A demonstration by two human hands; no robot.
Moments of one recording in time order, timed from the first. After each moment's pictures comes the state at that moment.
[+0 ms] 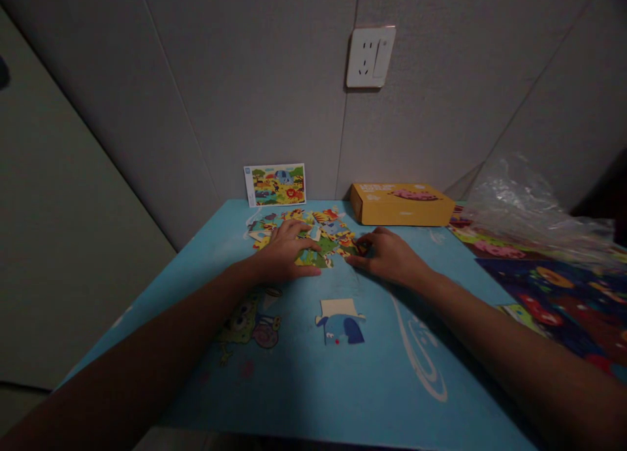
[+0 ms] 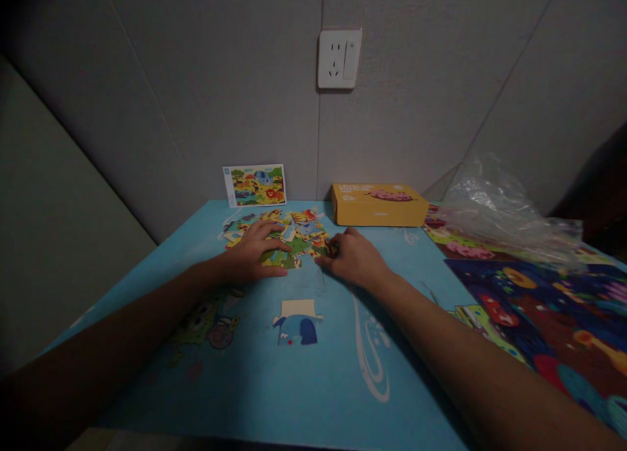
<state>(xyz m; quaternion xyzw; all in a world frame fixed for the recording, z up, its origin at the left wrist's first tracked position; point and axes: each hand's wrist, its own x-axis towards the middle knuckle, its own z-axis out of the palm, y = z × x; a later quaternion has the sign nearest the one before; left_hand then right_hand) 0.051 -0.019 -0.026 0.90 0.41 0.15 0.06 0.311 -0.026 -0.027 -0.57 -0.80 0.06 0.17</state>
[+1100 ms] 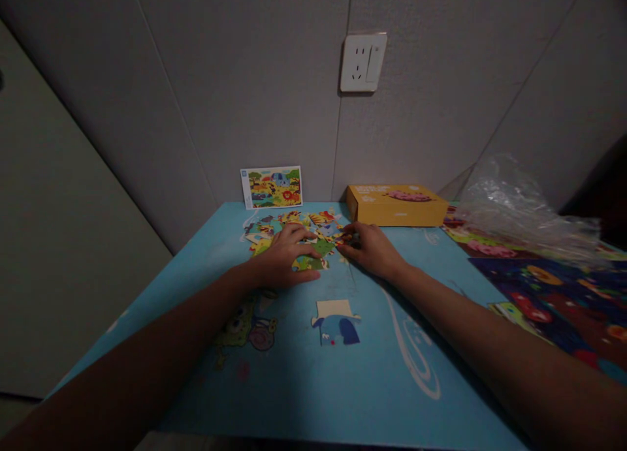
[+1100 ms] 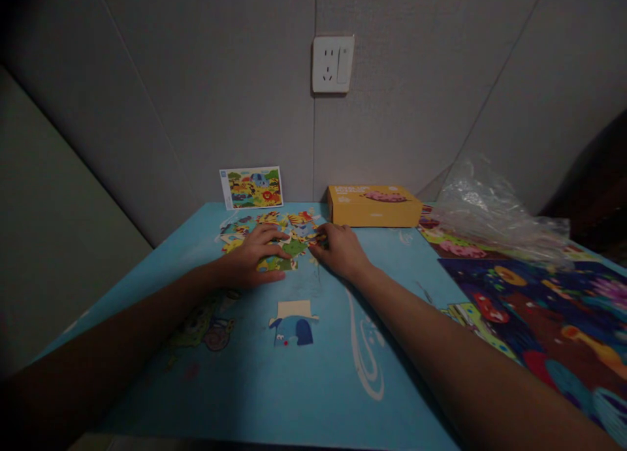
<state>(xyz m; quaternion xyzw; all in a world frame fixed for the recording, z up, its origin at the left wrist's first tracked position) 0.054 -0.019 -0.029 0.92 0.33 0.20 0.06 0.297 -0.004 -0.041 -0.55 -0.80 0.03 0.26</state>
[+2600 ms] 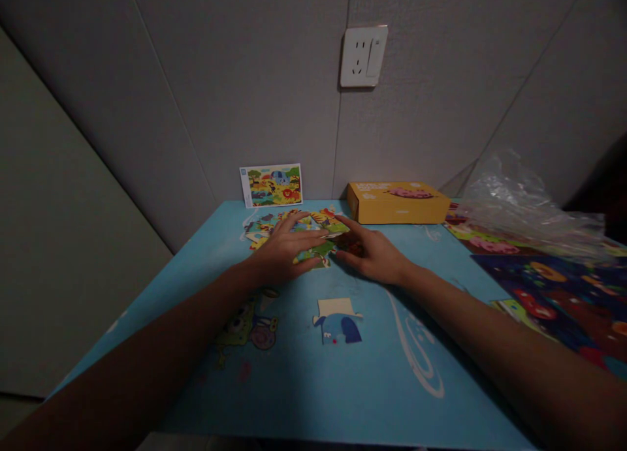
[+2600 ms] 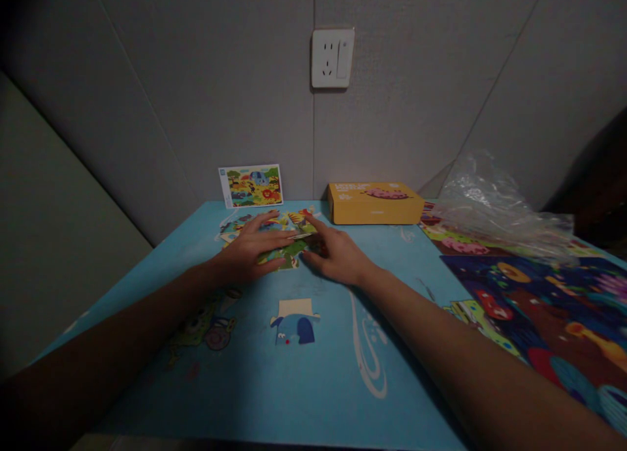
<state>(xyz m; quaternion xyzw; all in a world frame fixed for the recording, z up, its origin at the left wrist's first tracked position) 0.056 -0.017 -0.027 0.92 0.27 0.27 -0.03 0.297 -0.024 -0.028 -0.41 -0.85 0.14 0.30</state>
